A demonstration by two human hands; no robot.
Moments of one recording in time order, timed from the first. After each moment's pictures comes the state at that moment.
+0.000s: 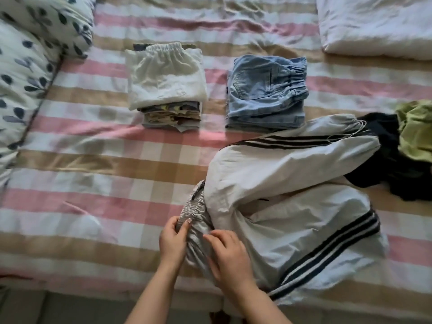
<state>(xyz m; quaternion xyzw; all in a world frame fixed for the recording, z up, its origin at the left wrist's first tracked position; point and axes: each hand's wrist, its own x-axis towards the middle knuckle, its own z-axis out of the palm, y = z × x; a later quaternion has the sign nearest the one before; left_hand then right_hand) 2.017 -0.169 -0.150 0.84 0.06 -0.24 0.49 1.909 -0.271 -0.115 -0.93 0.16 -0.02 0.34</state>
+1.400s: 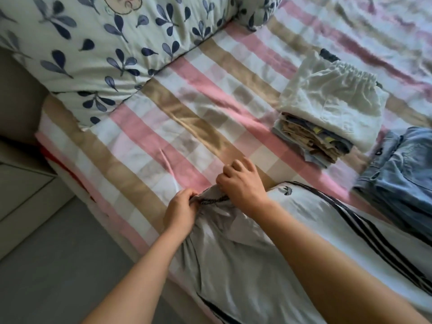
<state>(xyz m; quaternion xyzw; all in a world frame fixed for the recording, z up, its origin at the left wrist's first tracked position) 2.126 -0.037 -0.179 0.90 0.15 -0.13 0.40 2.183 -0.199 -0.154 -0.95 -0.29 -0.01 0.07</state>
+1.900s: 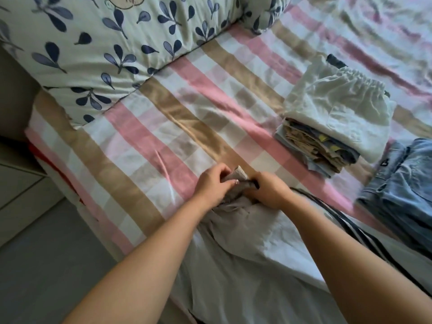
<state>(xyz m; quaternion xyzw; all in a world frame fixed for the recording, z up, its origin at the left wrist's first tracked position) 2.201 -0.090 -0.180 0.85 0.07 -0.16 0.50 2.216 -0.245 -0.160 -0.93 -0.04 0.31 0.18</state>
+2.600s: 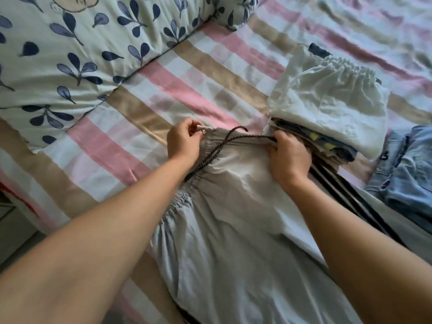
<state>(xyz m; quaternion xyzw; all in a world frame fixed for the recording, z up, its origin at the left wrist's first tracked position) 2.314 -0.086 -0.191 0.86 0.13 0.01 0.49 2.276 -0.290 -0.179 -0.98 0.12 -0.02 0.15</state>
